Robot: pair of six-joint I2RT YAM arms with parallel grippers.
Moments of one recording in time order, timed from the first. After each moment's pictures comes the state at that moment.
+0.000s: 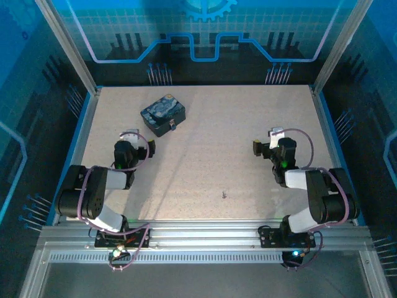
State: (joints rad) left arm -0.01 1.54 0.36 0.80 -0.03 -0.07; right arm 0.06 1.49 0.40 0.66 0.02 -0.05
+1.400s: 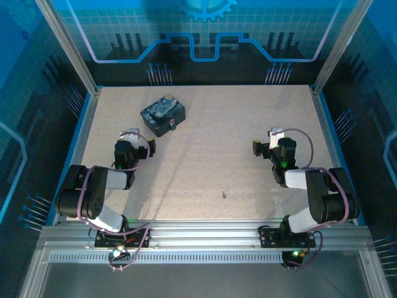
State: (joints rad) left arm -0.02 1.54 0.36 0.82 -0.04 -0.07; right arm 0.06 1.49 0.40 0.66 0.02 -0.05
